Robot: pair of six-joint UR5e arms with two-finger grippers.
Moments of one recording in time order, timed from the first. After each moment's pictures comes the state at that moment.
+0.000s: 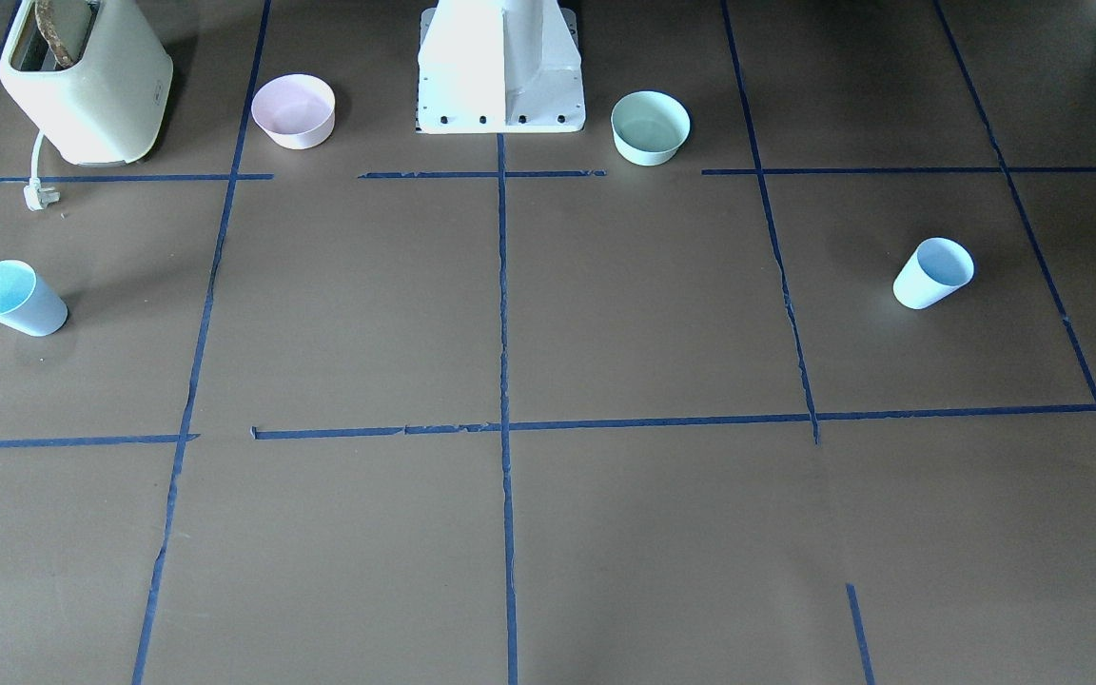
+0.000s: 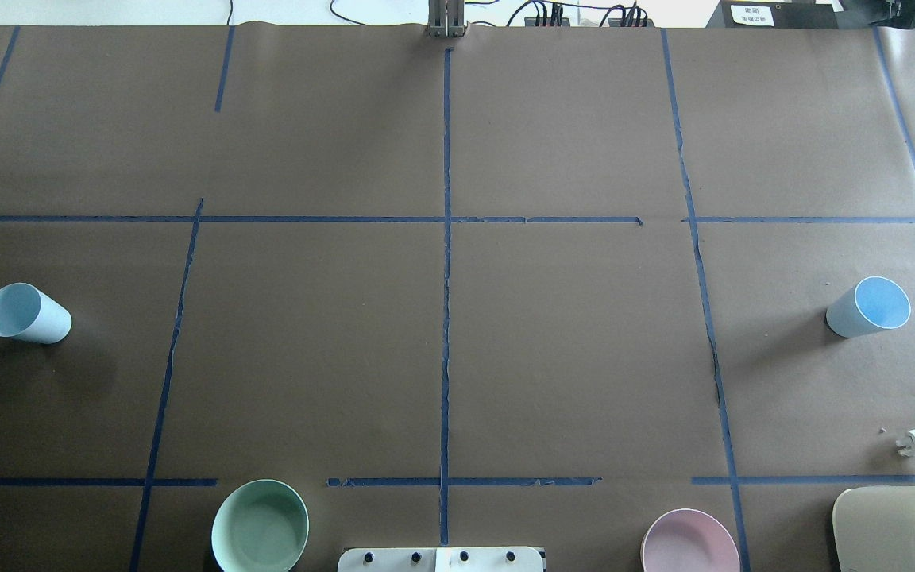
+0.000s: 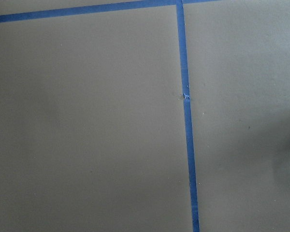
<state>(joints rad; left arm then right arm) -1.57 -1.38 -1.73 -1.49 -2.35 0.17 1.49 -1.89 1.86 -1.55 2.34 -0.11</state>
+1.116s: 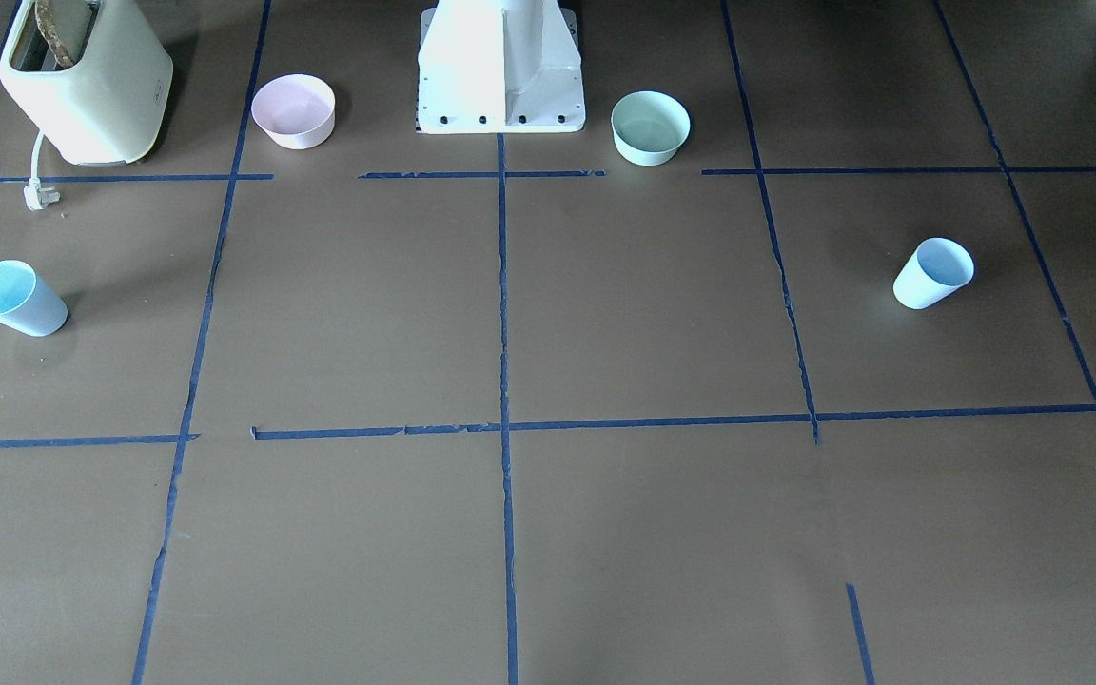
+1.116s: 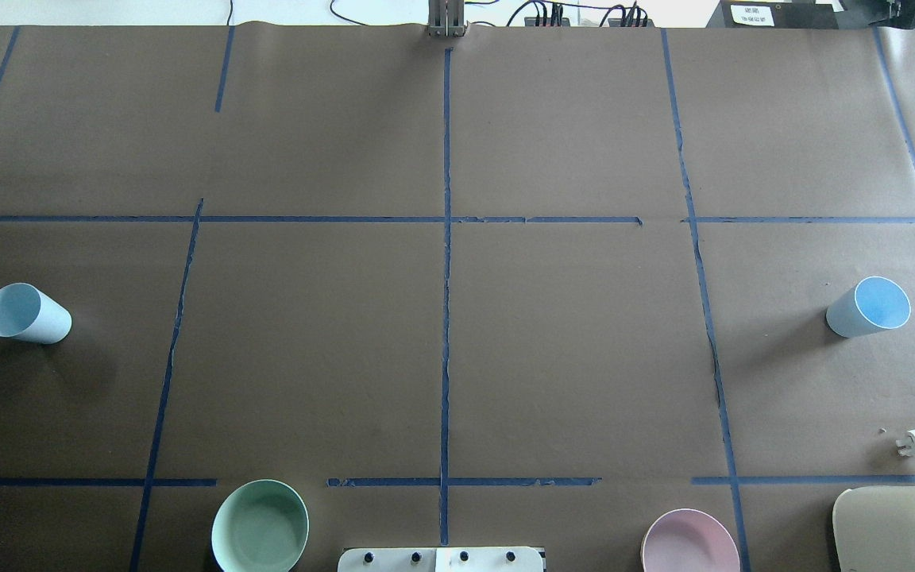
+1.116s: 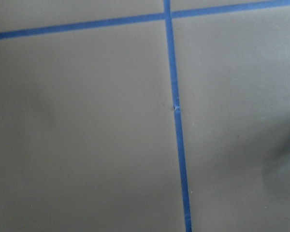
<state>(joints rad) -1.57 -1.45 -1.75 -1.54 -2.36 0.17 1.49 -1.89 1.85 -1.55 2.34 -0.11</state>
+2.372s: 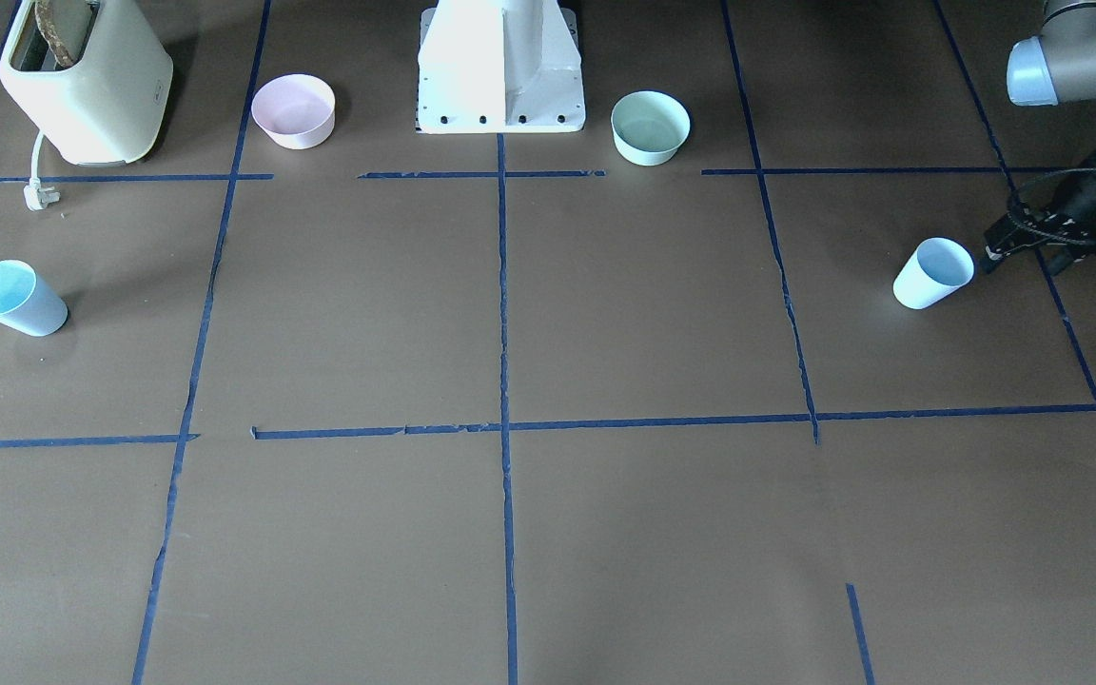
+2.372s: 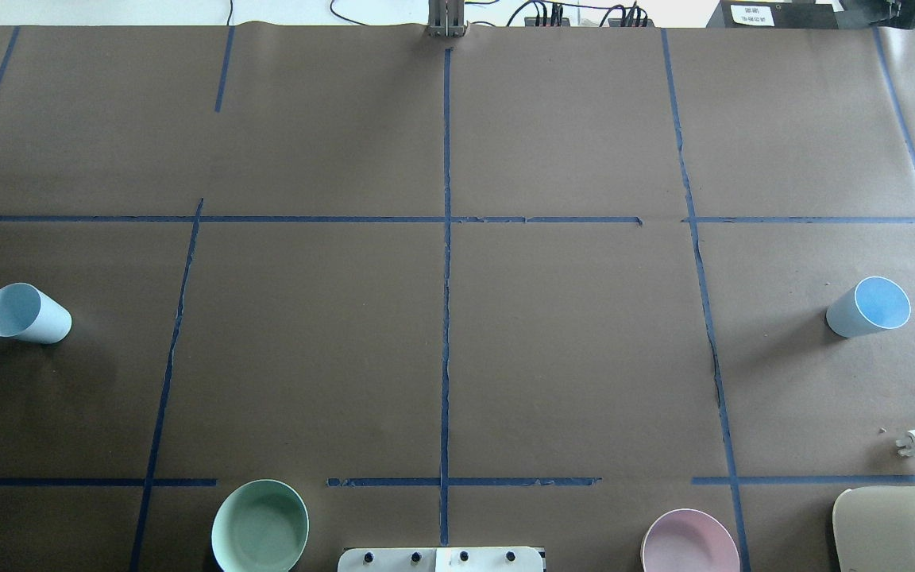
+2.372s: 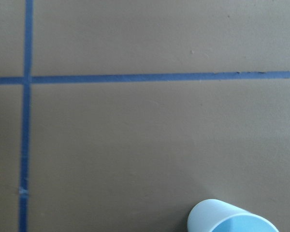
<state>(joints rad) -1.09 -1.43 -1.74 -2.15 -2.22 -0.72 1.49 -1.89 1.85 -1.54 2.34 -0.11</state>
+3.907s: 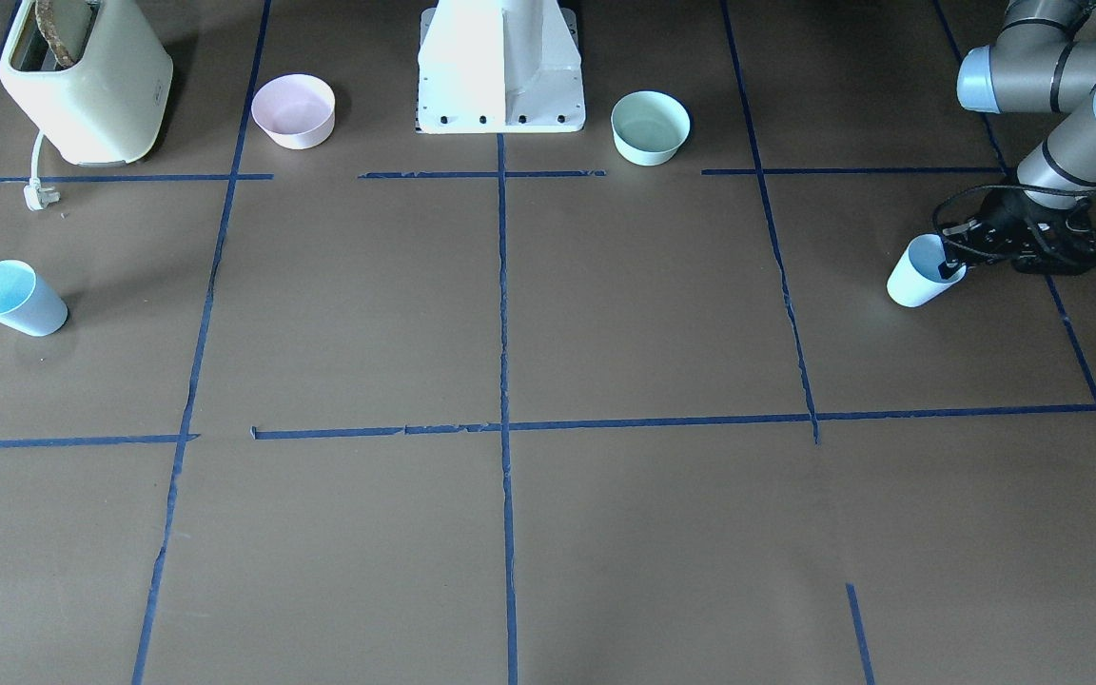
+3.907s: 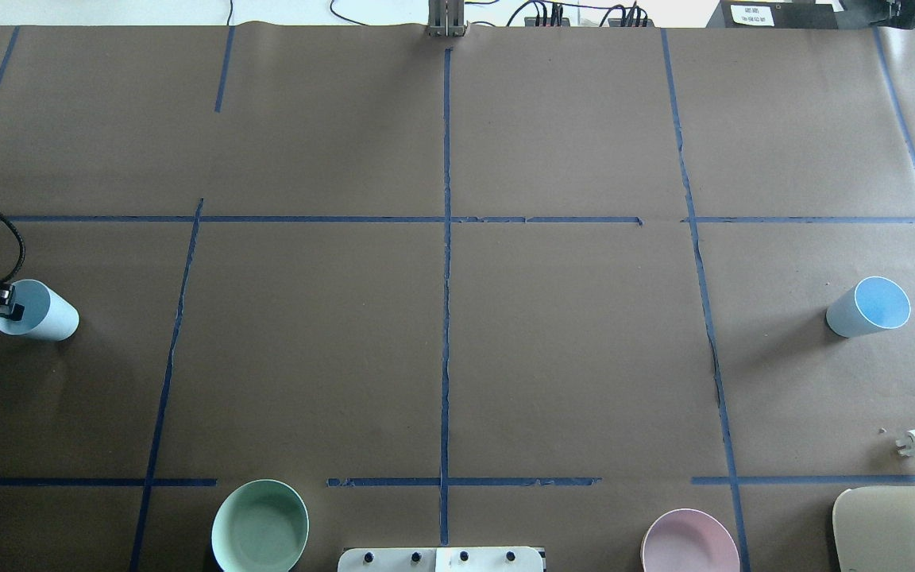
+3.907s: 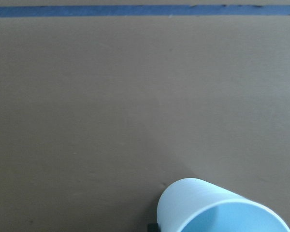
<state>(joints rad) -0.97 -1.45 -1.74 -2.15 -2.21 -0.80 1.49 -1.89 1.85 -1.54 2.34 -0.11</state>
